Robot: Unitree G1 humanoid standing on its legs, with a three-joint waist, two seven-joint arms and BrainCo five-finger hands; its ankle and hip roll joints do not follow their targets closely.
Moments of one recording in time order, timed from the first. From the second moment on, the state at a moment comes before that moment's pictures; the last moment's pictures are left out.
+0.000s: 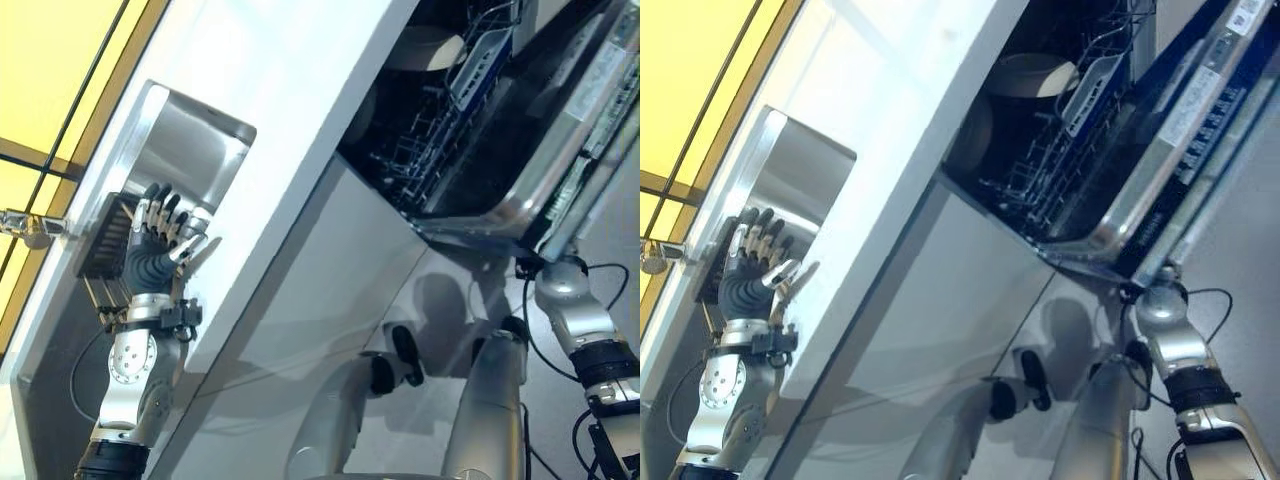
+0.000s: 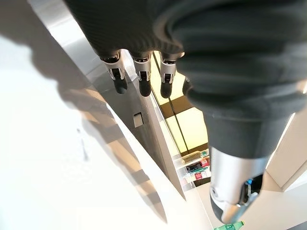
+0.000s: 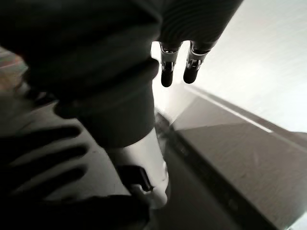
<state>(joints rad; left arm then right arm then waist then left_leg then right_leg) 0.02 0.50 0.01 -0.09 -0.63 -0.38 0.13 -0.44 -0.69 0.14 0.39 0.26 0.04 -0.37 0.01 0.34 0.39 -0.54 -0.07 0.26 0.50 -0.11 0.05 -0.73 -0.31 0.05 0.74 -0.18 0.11</state>
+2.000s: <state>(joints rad) -0.05 0.41 -0.08 0.01 -0.56 -0.13 0.01 -0.31 -0.45 0.31 -0.14 0.28 -0.08 -0.12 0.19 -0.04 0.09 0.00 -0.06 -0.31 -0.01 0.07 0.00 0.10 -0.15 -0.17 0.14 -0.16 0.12</state>
